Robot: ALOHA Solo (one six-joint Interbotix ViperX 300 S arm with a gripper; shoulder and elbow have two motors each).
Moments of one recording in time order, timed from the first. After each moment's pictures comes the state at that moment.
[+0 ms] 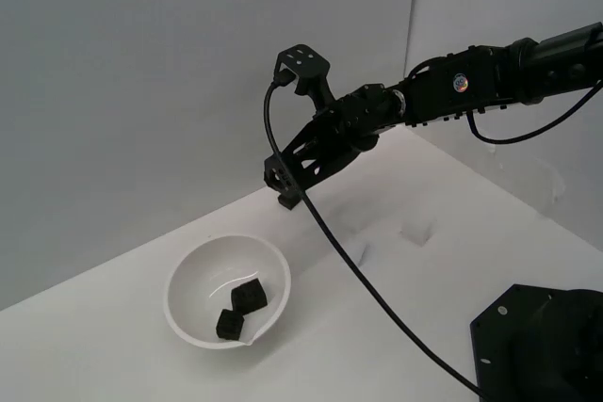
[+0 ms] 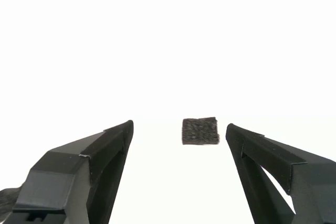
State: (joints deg) arm -13.2 100.8 100.5 137.6 137.8 -25.0 8.6 20.0
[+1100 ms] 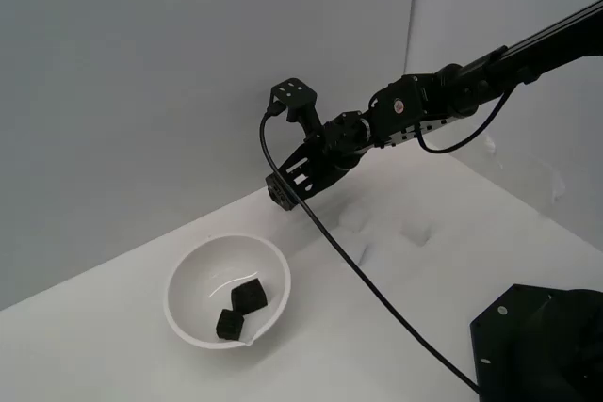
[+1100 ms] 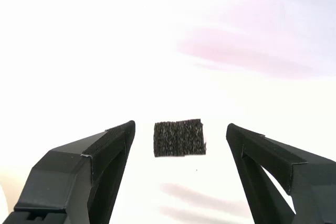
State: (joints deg) arm -12.1 88.2 87.9 135.0 135.1 -25.0 2.5 20.1
